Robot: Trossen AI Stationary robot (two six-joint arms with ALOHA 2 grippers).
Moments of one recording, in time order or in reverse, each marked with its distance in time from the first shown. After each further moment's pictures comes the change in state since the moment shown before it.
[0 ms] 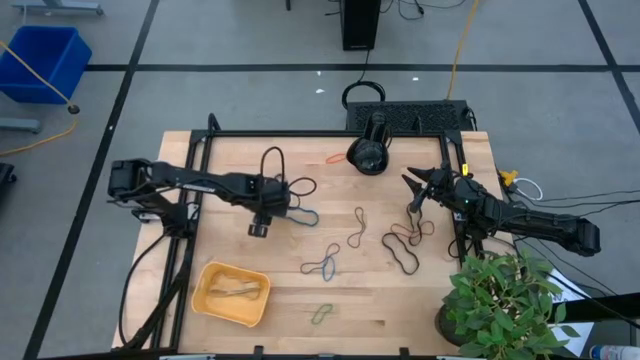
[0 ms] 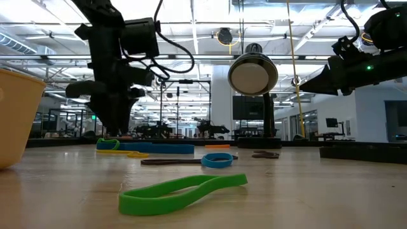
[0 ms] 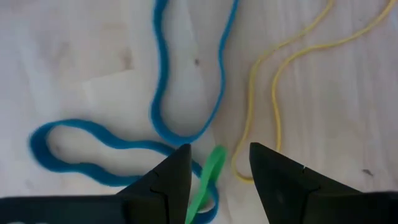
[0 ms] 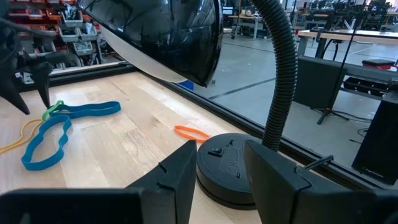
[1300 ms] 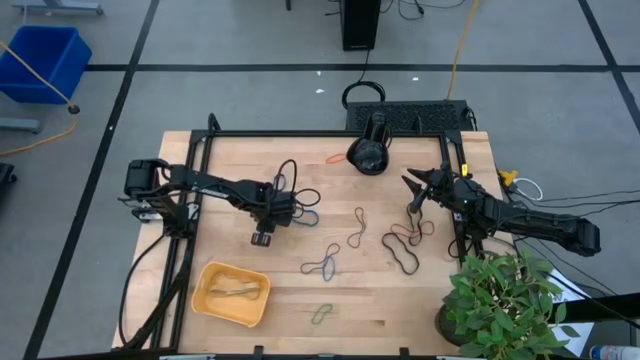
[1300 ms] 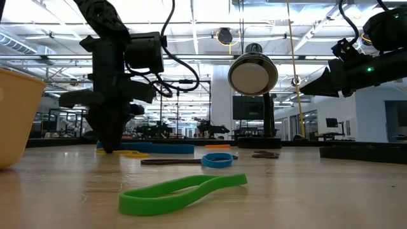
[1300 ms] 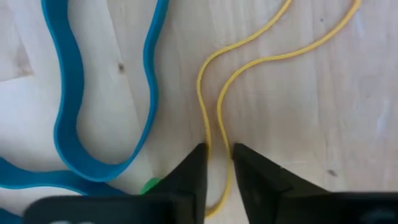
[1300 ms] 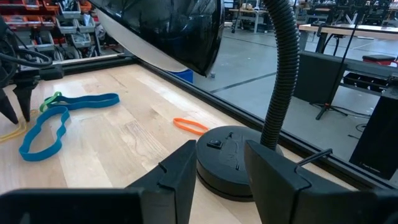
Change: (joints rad) left arm -0.042 0.144 0.002 0.037 0.129 -0.087; right arm 0.000 0.000 0.000 -0.029 0.000 0.000
